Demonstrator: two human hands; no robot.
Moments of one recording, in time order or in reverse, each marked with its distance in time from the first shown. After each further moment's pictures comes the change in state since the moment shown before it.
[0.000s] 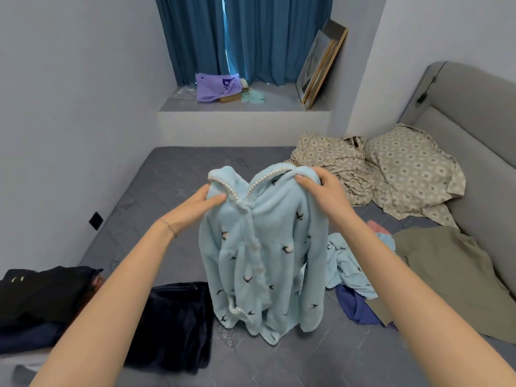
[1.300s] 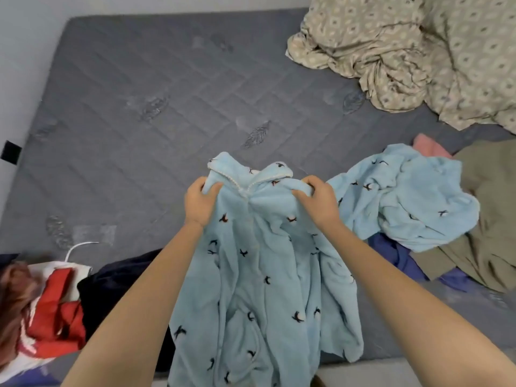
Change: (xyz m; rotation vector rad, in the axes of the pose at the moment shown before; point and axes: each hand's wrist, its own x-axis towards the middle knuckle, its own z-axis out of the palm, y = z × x) left_hand 0.226 -0.334 0.049 0.060 0.469 -0.236; right_hand 0.093 0.386 0.113 -0.462 0.006 0.394
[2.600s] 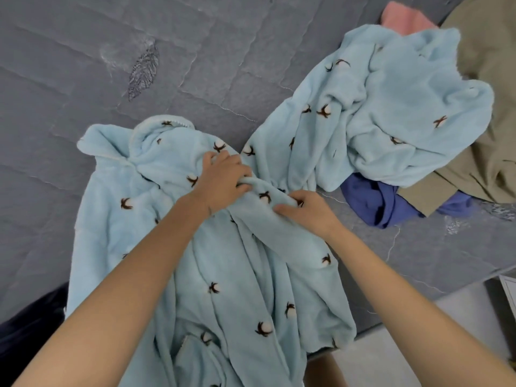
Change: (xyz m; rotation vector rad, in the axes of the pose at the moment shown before) left_hand 0.031 -0.043 0.252 0.951 -0.783 0.719; right_hand -0.016 0.223 0.018 0.212 -0.254 0.485
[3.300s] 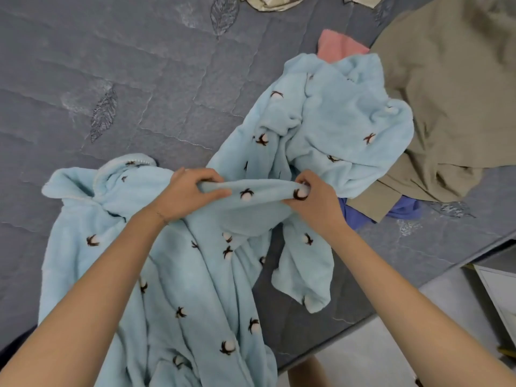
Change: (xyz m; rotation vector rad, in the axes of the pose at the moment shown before) left_hand 0.032 0.029 -0.040 -0.560 0.024 -0.029; right_hand -0.022 -0.002 -0.107 -0.054 0.373 -0.173
